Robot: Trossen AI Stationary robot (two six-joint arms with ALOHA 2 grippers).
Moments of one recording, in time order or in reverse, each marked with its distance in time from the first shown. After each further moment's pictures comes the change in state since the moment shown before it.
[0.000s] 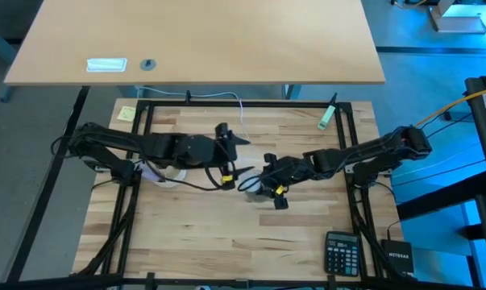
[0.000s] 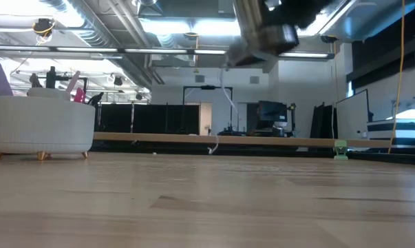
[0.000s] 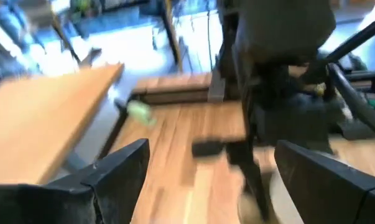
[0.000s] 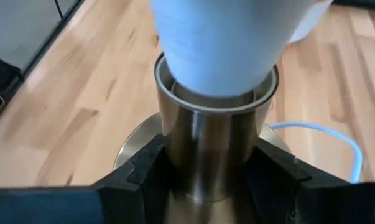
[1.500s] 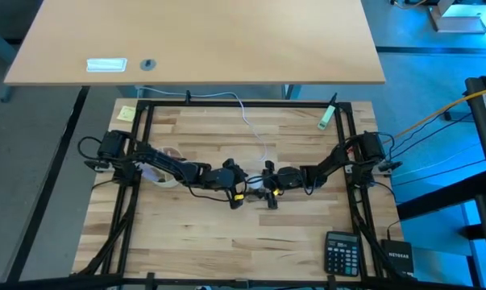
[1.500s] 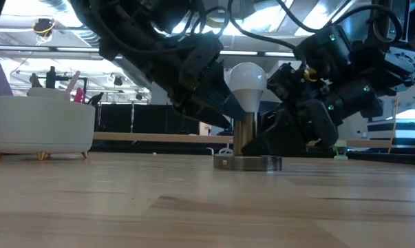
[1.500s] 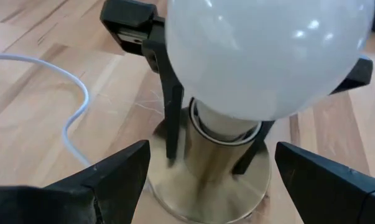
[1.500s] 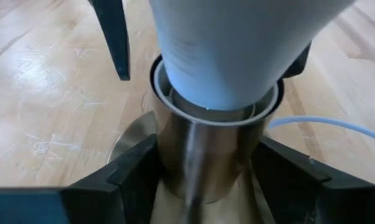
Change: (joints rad) left arm 0.033 0.306 -0.582 0.672 0.165 -0.352; right arm -0.083 0.468 -0.502 1.169 0.053 0.020
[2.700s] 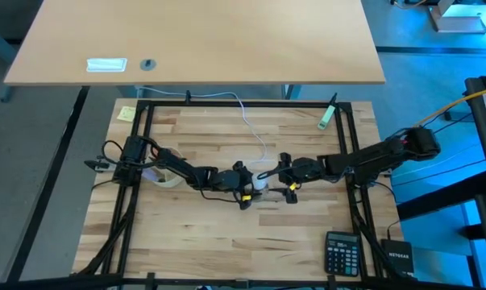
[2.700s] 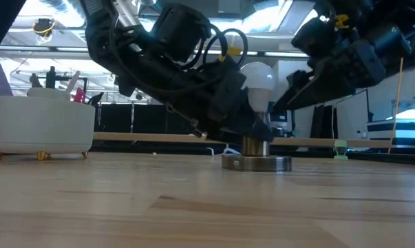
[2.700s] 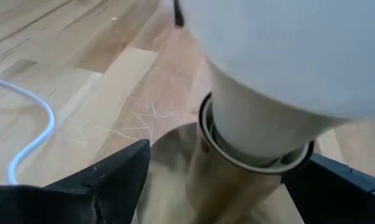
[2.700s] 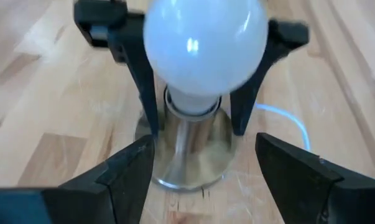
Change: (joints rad) left arm 0.023 0.216 0.032 0.322 0.022 0.040; right arm 0.000 -0.580 -0.002 -0.727 -0.008 -0.035
